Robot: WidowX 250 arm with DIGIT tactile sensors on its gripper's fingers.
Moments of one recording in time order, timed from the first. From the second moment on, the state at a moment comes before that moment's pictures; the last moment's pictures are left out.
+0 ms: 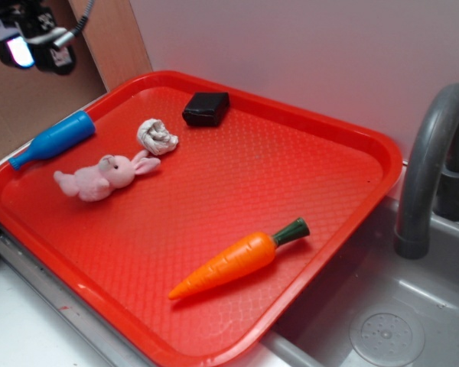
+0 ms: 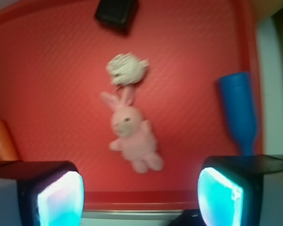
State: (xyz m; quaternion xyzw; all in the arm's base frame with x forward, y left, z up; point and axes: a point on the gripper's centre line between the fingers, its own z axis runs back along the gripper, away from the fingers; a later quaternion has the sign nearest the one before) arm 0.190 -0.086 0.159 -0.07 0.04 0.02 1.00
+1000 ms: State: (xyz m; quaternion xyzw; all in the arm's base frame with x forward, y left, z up) arm 0.246 -0.085 0.064 -0.02 0.12 0.06 0.99
